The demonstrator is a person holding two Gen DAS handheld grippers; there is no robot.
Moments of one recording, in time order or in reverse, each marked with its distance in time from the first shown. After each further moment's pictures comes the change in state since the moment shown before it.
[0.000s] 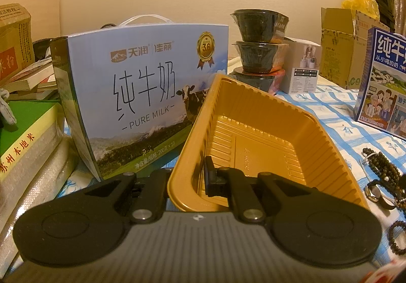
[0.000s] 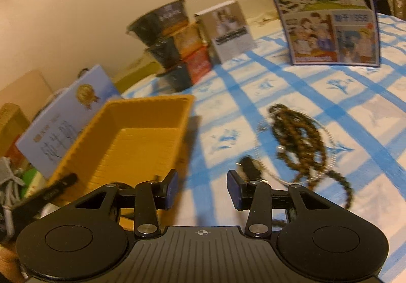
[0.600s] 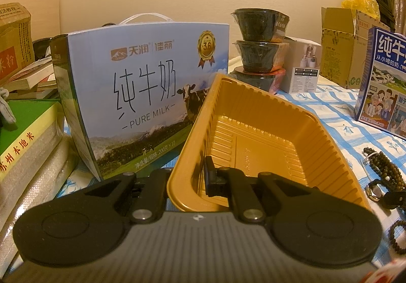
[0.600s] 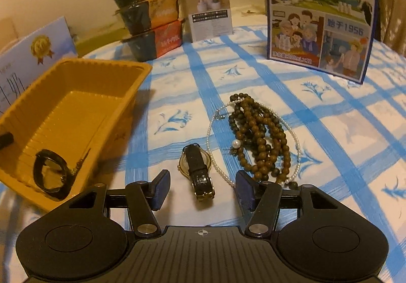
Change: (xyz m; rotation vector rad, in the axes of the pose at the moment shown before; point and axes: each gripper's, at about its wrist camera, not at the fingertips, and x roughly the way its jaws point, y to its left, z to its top) left arm 0.000 0.000 0.001 0.000 0.000 0.000; right arm 0.041 -0.008 -0.007 -0.197 0.087 -0.220
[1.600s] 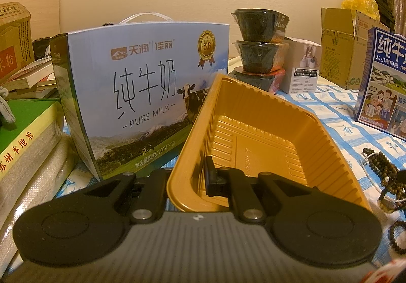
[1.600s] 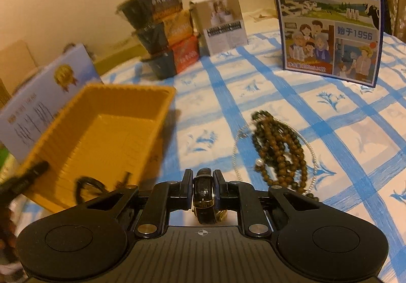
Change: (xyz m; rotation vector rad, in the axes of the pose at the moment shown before) left arm 0.001 0.001 0.000 0.000 0.000 -0.001; right arm -0.031 0.003 0.027 0.090 -0.030 0.144
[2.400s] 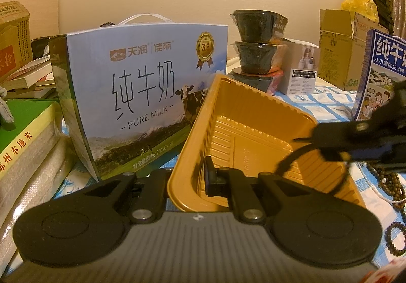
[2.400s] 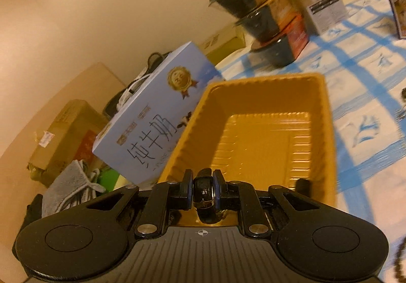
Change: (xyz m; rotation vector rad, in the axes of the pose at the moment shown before) left arm -0.002 -0.001 0.000 -0.006 0.001 -0.011; right arm 0.042 0.103 0.014 0.145 0.057 0.471
